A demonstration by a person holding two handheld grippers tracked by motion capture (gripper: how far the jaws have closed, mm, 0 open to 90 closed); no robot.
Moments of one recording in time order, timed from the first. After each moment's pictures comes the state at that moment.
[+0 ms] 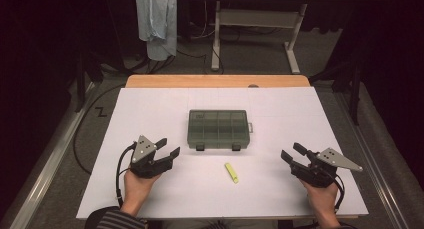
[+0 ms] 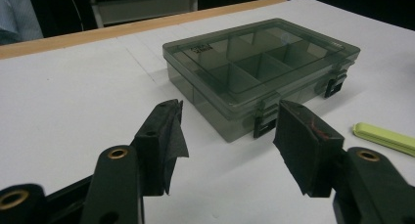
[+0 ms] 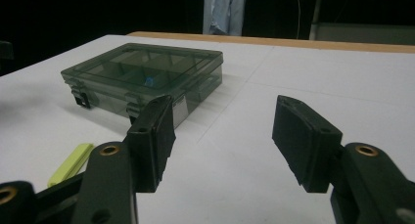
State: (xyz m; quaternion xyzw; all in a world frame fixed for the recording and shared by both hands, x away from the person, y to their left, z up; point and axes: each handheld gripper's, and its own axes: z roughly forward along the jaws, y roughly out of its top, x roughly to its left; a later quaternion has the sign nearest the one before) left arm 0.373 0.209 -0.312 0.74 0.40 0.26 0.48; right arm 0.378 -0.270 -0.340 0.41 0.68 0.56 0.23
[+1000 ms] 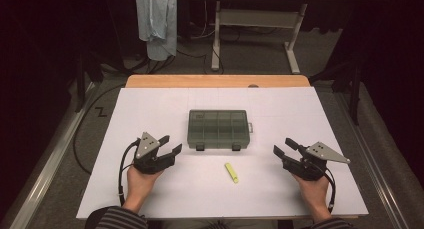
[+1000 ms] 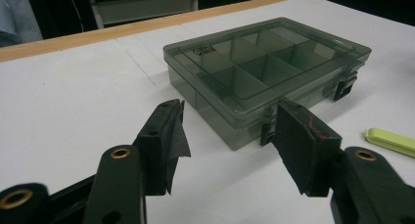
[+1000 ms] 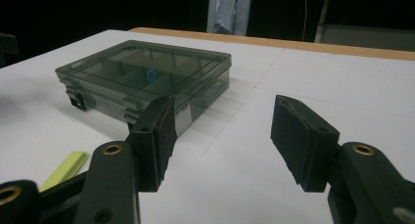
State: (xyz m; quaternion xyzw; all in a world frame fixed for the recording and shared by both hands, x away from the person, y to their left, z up) left arm 0.386 0.204 -0.315 0.74 0.40 0.27 0.47; right arm 0.396 -0.252 -0.341 0.40 0.69 0.55 0.24
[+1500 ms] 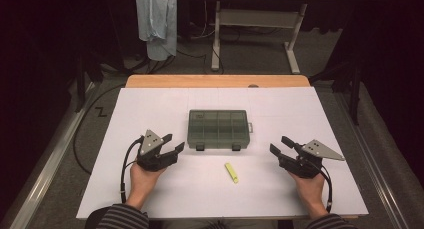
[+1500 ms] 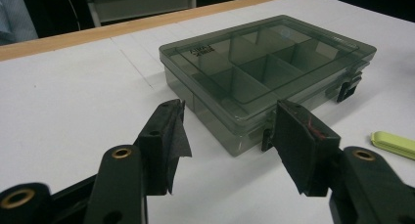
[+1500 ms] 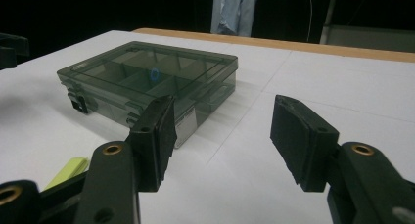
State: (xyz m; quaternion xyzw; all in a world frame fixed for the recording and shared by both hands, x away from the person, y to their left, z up) left arm 0.394 0.198 -0.316 0.74 0.40 0.26 0.47; right arm 0.403 -0.244 -0.343 0.39 0.69 0.56 0.23
